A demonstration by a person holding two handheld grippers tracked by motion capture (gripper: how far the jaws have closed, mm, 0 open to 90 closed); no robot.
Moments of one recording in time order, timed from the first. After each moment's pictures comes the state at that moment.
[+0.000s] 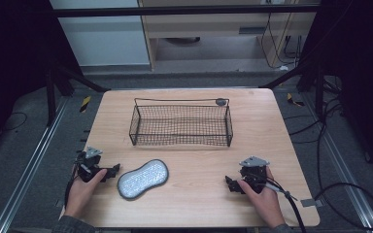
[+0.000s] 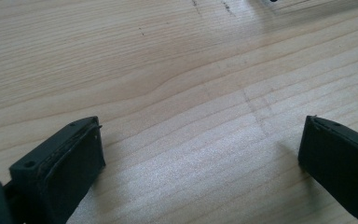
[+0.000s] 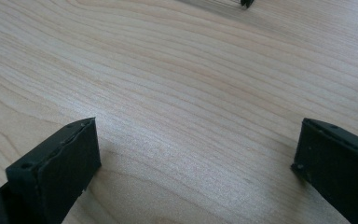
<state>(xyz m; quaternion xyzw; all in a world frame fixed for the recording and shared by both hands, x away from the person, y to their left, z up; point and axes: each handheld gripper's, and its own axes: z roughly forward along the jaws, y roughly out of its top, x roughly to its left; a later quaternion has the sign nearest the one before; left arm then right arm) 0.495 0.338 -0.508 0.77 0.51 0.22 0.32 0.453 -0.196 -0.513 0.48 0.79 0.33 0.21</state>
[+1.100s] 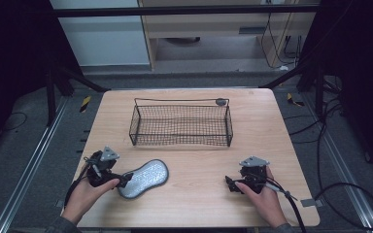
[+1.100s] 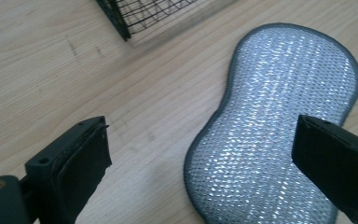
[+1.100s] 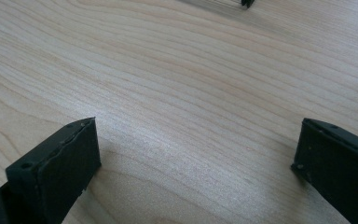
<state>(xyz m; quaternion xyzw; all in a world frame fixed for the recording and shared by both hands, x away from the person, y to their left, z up) 0.458 0.266 -0.442 0.86 0.40 0.18 0.27 0.453 -0.196 -0.513 0.47 0.79 0.33 0.21</state>
